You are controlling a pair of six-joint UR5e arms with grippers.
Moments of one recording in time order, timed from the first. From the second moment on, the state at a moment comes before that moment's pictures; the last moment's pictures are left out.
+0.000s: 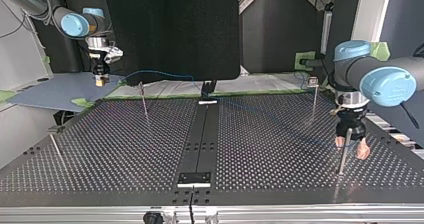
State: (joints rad) left arm 0.17 -1.68 -1.68 -2.99 -1.61 -2.20; right arm 1.58 -0.80 1.89 -1.09 1.27 1.71
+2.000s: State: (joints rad) left arm 0.20 -1.57 -1.78 -2.91 -1.68 -2.49; right arm 1.59 -0.80 1.89 -1.06 1.26 1.72
